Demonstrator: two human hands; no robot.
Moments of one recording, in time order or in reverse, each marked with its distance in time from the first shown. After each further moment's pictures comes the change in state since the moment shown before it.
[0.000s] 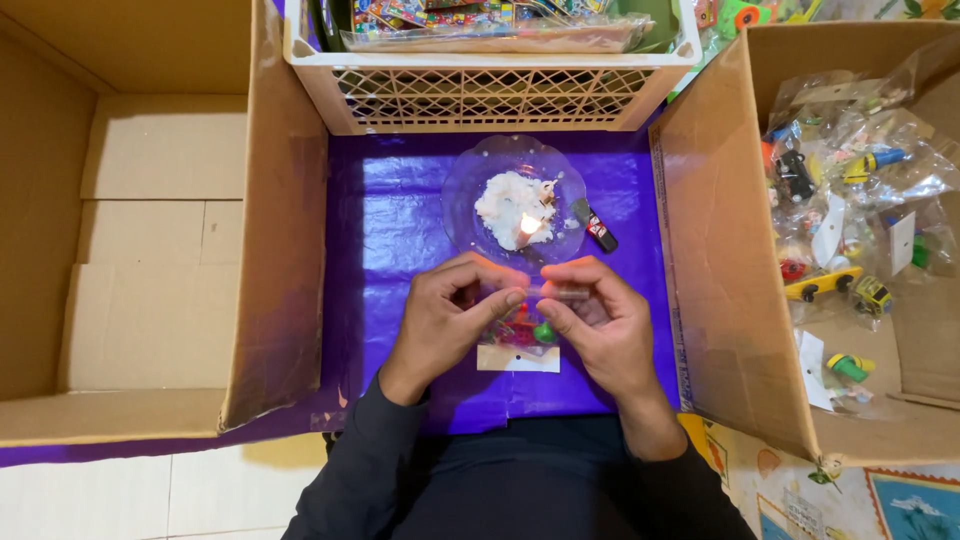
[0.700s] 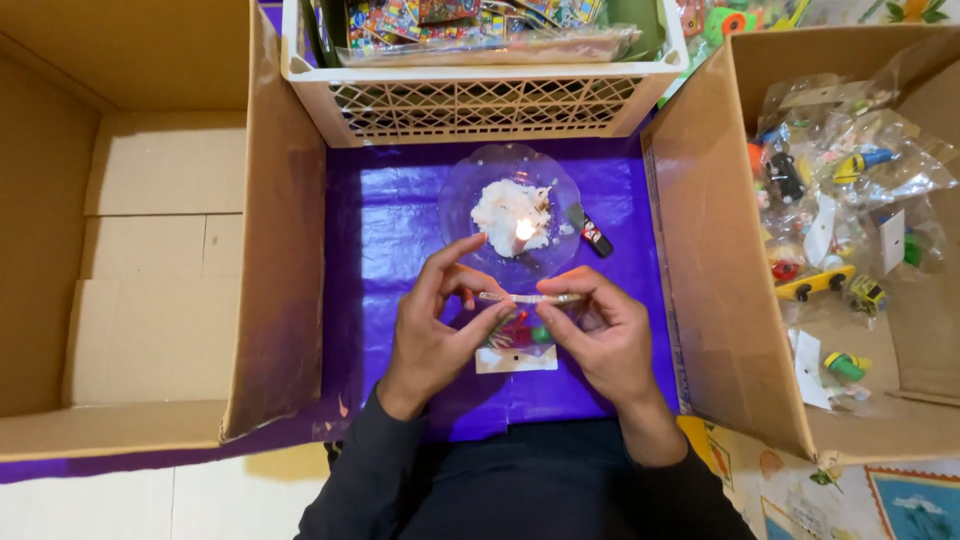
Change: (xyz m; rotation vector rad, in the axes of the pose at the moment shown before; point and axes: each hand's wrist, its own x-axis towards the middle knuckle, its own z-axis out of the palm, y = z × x) left_hand -0.006 -0.009 -0.004 -0.063 0.055 0.197; right_hand 0.001 -0.001 -0.001 -0.061 0.001 -0.065
